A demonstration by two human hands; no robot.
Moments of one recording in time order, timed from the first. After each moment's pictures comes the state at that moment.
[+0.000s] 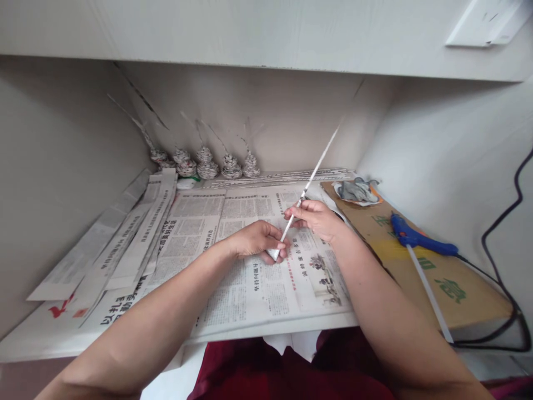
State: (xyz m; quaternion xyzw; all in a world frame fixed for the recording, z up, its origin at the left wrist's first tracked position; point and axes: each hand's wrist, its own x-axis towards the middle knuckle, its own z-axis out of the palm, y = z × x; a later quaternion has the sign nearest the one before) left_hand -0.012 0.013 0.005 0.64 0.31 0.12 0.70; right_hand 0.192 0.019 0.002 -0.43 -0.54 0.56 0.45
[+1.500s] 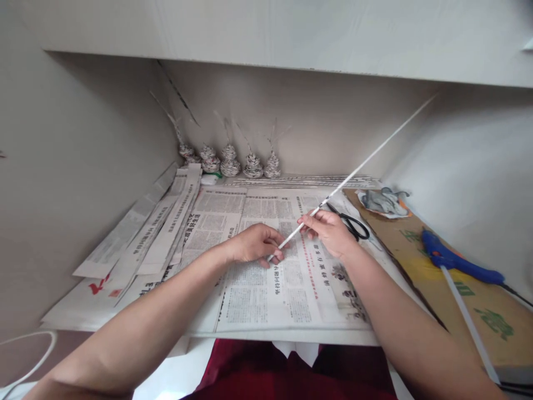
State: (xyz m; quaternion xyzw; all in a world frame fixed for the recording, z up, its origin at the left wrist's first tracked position) left_hand -0.062 0.005 0.007 0.65 0.37 0.15 0.65; right_hand 0.153 0.013 -0.002 -0.44 -0.54 0.52 0.49
